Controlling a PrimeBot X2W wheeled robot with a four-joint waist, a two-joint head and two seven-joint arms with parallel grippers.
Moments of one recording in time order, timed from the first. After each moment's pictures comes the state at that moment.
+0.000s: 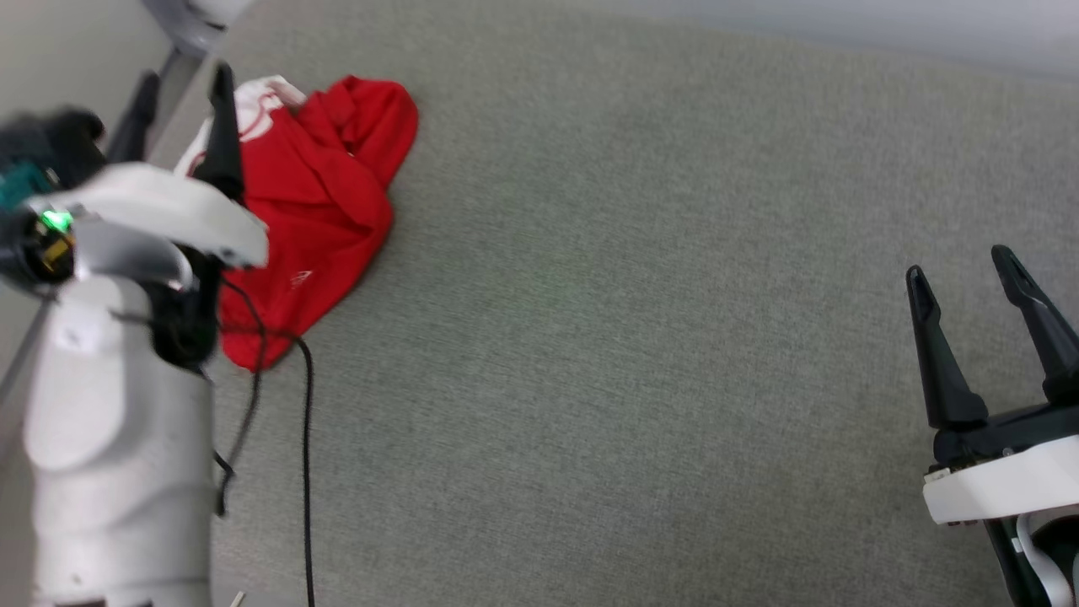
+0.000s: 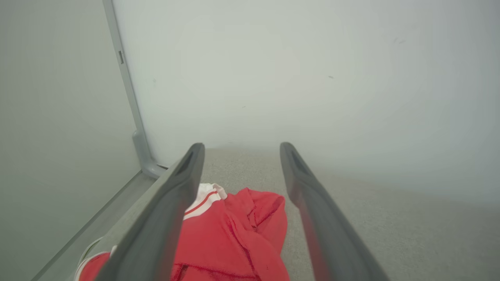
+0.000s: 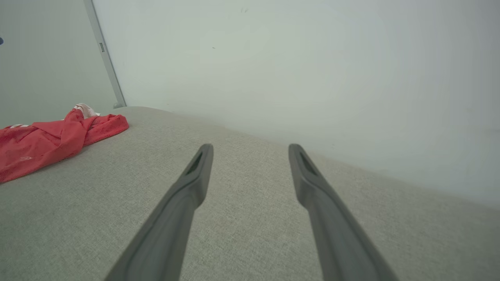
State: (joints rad) left arm -0.70 0.17 0.12 0.44 -0.28 -0.11 -0.06; right arm -0.08 -0.22 -0.02 -0.28 0.14 0.13 0.00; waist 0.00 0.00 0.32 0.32
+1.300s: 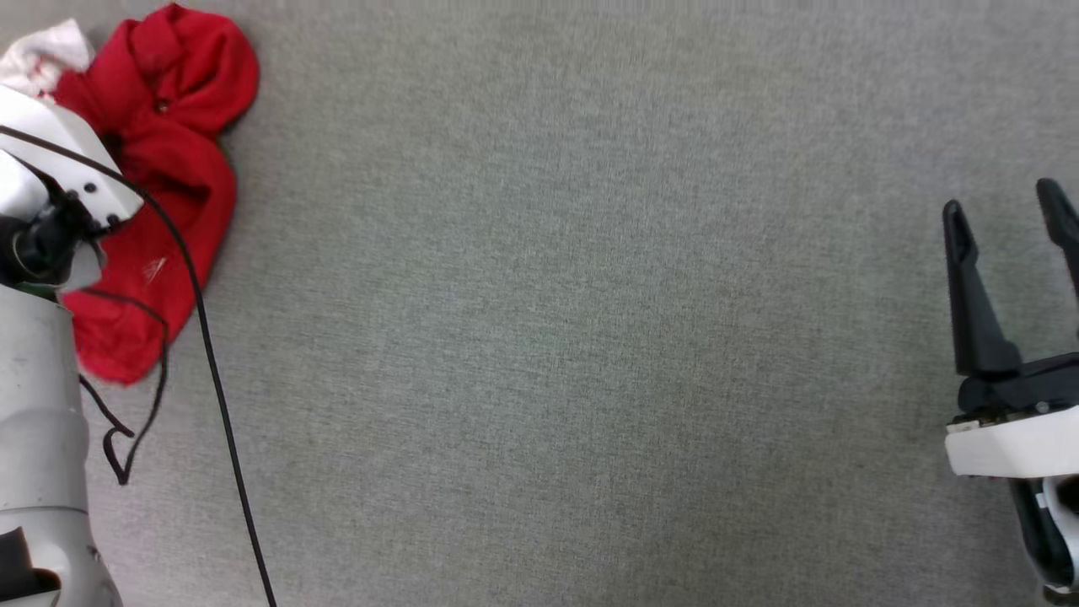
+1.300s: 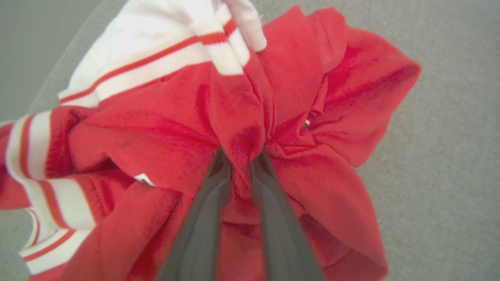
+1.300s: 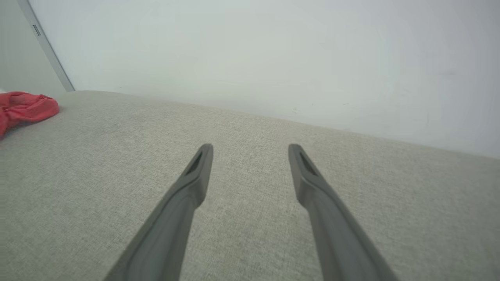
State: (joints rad) left arm -0.92 0.36 0.16 0.70 -0.39 -0.02 0.59; right arm -0.17 -0.23 -0.05 -0.29 0.16 0.13 -0.03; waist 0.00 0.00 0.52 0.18
